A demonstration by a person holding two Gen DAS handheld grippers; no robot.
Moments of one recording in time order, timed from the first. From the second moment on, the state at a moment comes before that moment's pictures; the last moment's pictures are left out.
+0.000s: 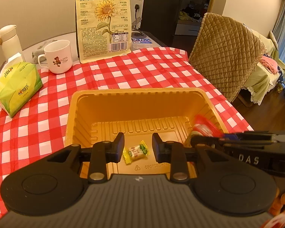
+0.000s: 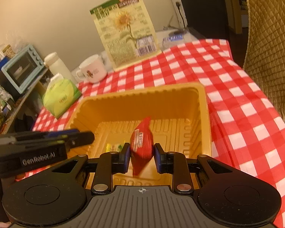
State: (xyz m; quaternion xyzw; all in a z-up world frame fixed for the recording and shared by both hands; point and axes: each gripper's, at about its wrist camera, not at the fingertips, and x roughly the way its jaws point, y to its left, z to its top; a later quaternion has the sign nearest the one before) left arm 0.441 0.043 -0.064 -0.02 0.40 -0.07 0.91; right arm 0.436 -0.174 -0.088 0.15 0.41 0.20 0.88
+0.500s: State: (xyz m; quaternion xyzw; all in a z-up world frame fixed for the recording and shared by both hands) left arm 0.404 0.049 -0.038 -0.03 0.38 -0.06 0.92; right arm 0.416 -0.179 -0.060 0.15 0.37 0.20 0.89
